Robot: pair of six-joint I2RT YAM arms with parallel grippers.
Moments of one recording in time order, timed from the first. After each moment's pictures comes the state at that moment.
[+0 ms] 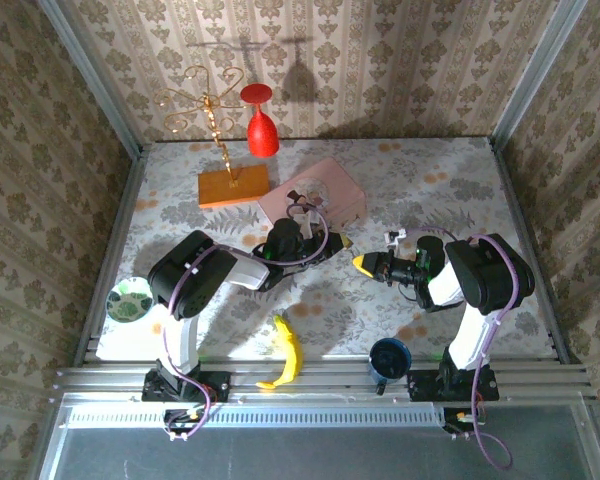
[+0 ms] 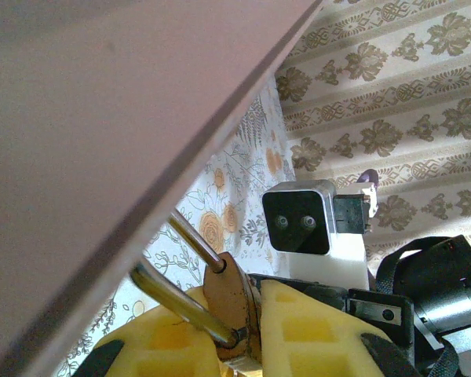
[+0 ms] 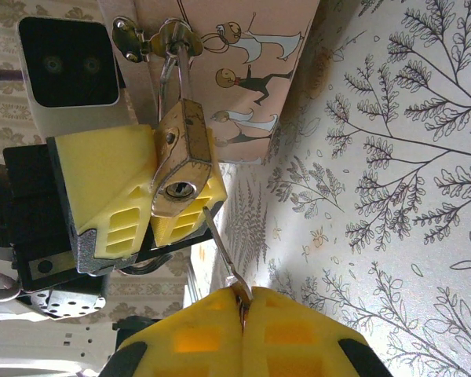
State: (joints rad) left arm -0.77 1.95 0.83 0.87 0.48 -1.10; right arm 0.13 1.84 0.35 1.15 -0.98 1.06
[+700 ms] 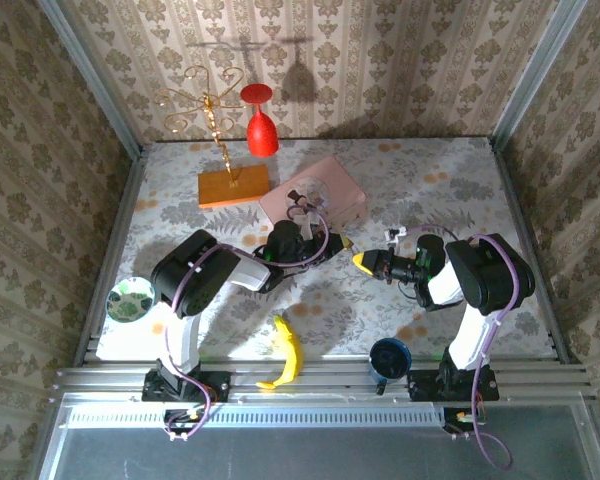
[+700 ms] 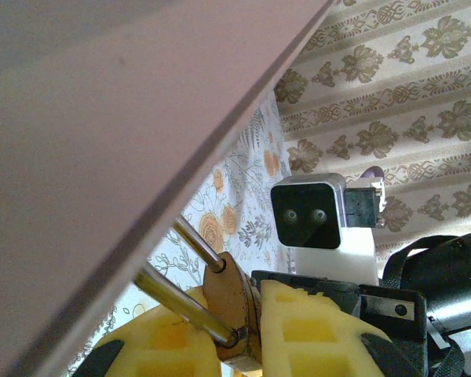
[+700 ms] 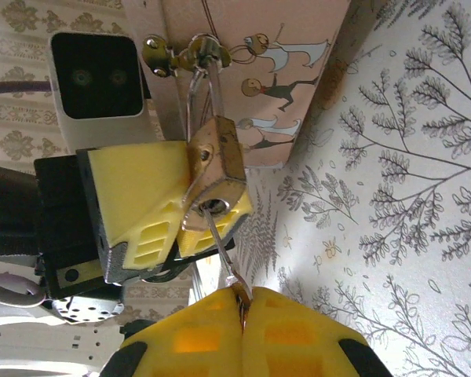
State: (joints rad) left arm -0.77 1.98 0.82 0.92 0.48 -1.12; right arm 0.13 1.83 0.36 1.17 -0.98 1.08
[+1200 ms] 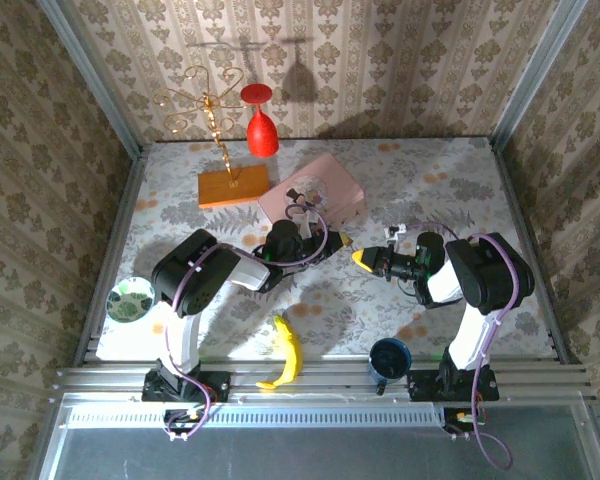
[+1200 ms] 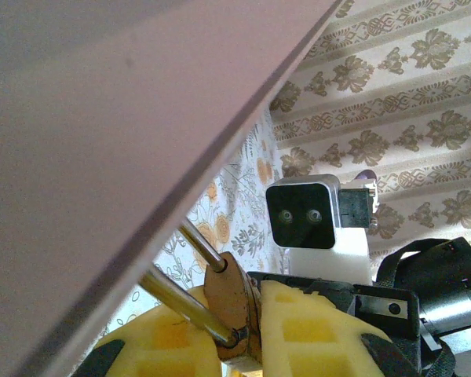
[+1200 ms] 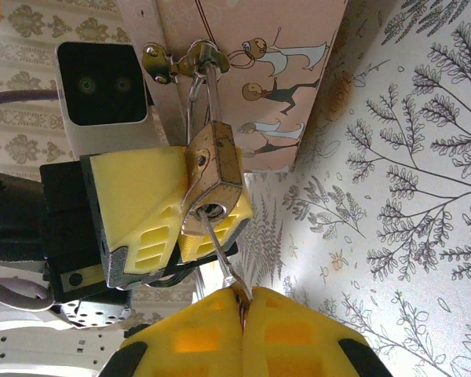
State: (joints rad) left arm -0.76 1.98 0.82 0.95 0.48 -1.13; right arm 0.13 1.84 0.38 1.17 -0.98 1.10
